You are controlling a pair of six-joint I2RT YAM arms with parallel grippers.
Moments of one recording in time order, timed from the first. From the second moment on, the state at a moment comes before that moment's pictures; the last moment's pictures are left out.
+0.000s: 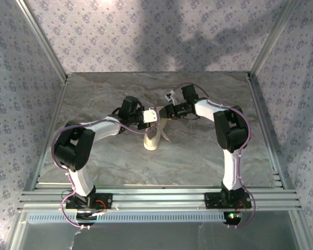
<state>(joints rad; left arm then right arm) -0.53 1.77 1.02 0.11 0.41 0.85 0.35 2.07 1.39 -0.25 -1.02 0.21</state>
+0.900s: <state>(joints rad) -0.54 1.76 0.99 0.16 0.40 0.84 0.35 2.06 1.34 -0.16 -1.01 0.26</state>
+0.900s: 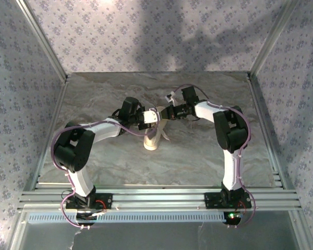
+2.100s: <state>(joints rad) -0.56 1.75 0.96 0.23 0.40 0.84 0.34 2.02 1.23 0.03 -1.06 0.36</state>
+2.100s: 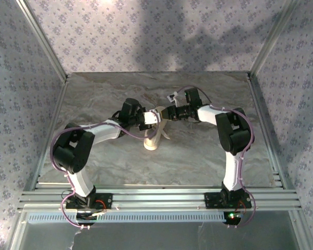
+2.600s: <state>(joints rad) -0.57 1.77 0.97 0.25 0.38 0.83 0.33 2.02 1.23 0.06 -1.06 0.41</state>
